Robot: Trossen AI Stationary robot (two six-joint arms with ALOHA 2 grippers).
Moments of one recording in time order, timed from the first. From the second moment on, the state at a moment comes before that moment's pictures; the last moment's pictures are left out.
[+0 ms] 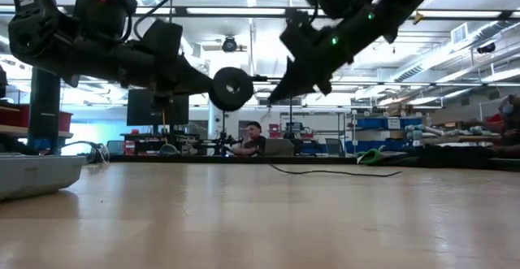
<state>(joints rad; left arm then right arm) 0.02 1.47 0.26 1.15 -0.36 -0.25 -0.08 1.63 0.92 0.13 0.22 0.21</state>
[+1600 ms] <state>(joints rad) 0.01 1.47 0.46 0.80 -0.51 -0.19 -0.09 1.65 1.09 0.13 0.03 0.21</state>
